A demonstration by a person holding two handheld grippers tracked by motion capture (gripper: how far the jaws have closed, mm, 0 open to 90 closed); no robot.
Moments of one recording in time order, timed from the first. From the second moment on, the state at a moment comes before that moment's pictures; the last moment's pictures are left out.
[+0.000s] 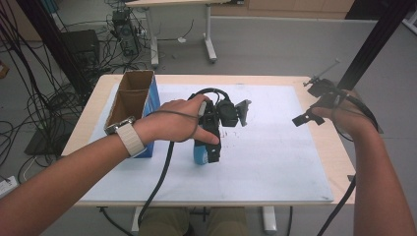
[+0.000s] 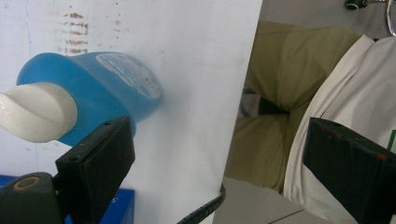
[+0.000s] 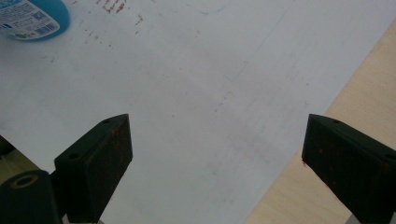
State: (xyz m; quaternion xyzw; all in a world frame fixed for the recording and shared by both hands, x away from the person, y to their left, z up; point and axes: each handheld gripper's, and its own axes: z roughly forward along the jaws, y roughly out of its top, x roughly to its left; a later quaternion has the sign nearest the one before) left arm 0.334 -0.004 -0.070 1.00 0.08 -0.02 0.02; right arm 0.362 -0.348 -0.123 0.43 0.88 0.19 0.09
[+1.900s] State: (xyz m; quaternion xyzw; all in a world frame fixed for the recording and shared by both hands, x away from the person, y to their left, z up) left arm 0.350 0.005 -0.033 0.96 0.28 0.00 0.04; right arm 0.365 -0.353 -0.127 0.43 0.88 0.19 0.08
